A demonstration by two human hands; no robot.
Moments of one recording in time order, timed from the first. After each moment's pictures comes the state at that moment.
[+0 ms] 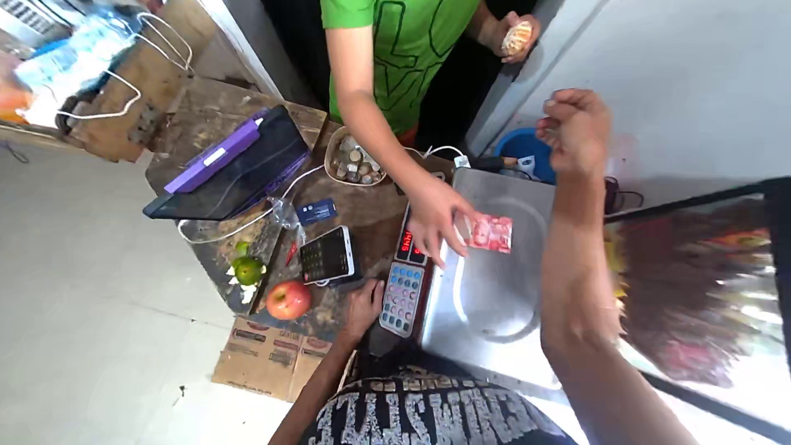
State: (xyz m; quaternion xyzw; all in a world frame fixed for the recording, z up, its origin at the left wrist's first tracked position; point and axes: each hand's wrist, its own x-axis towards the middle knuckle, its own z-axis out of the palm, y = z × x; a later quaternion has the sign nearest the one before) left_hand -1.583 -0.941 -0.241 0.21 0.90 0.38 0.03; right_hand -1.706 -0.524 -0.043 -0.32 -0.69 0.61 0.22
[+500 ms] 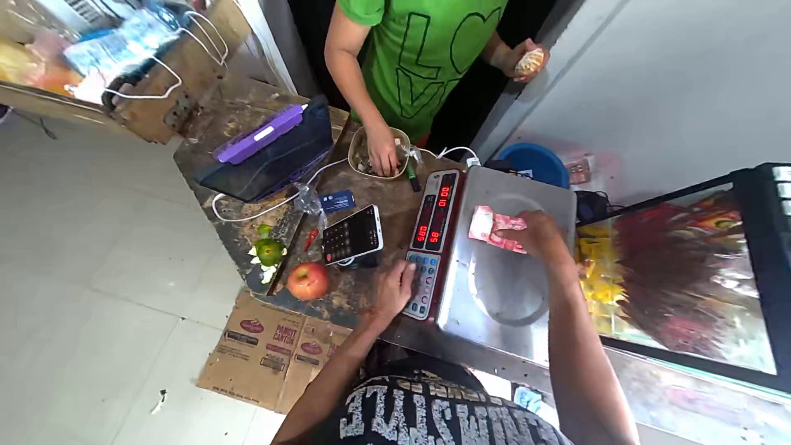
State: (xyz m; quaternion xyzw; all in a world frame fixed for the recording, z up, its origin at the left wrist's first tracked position) left_hand -1.584 -0.915 -0.182 0.21 0.84 0.50 0.04; right_hand -1.574 -0.611 -0.085 -0.31 -0.91 0.24 -0.11
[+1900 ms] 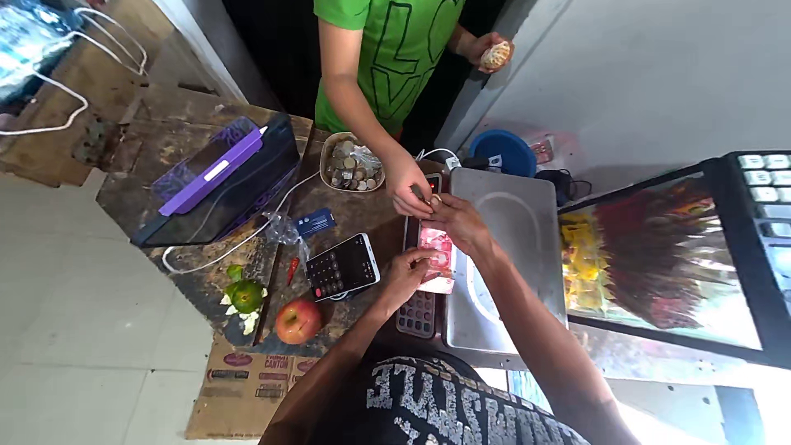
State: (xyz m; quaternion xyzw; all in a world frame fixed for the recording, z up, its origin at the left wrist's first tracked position) left_hand -1.648 -0.884 -0.141 0.19 0.66 0.63 0.36; right_hand -1.647 -0.721 -0.083 -0.32 -0.62 0.71 -0.01
